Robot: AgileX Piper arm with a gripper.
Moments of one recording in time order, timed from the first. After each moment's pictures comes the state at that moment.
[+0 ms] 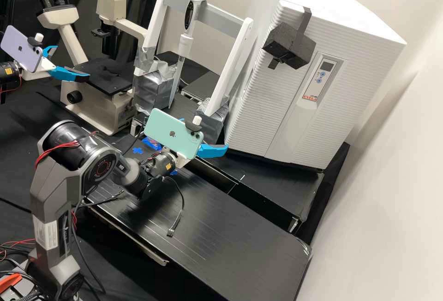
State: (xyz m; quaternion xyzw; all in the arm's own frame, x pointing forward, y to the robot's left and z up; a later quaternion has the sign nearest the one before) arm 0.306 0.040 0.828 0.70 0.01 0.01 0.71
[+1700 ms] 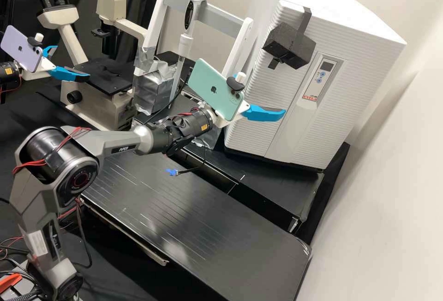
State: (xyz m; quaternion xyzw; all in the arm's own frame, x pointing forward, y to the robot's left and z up) arm 0.341 0.110 0.965 0.71 -0.13 0.13 0.68
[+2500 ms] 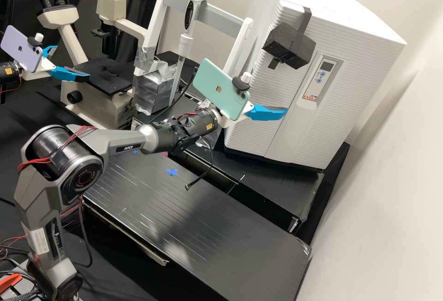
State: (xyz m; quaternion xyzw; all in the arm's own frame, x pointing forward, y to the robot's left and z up) arm 0.345 0.106 0.972 0.71 -0.13 0.12 0.68
